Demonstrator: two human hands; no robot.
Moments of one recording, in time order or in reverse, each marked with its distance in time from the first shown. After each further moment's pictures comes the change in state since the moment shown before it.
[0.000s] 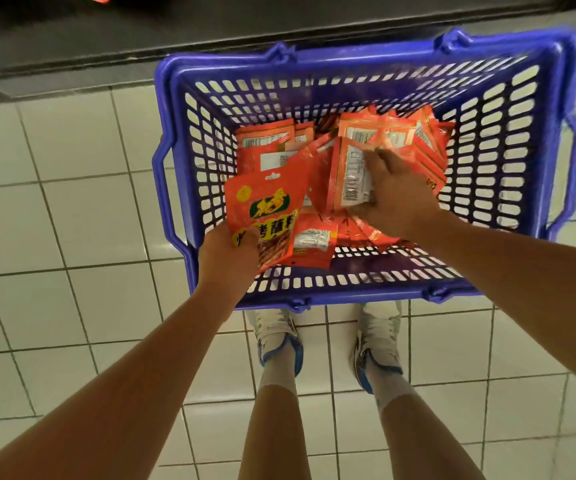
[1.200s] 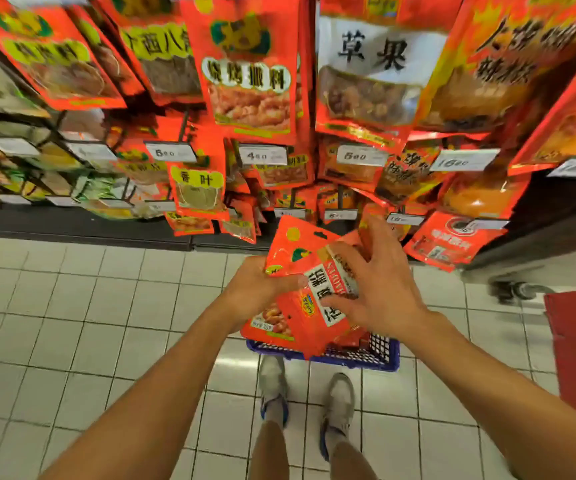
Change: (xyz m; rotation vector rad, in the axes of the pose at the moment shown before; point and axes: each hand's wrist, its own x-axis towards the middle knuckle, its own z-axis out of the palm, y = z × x) left_hand -0.328 0.300 -0.214 -0.340 -0.303 0.308; right_hand -0.321 -0.132 -0.410 0.017 0.476 -0.488
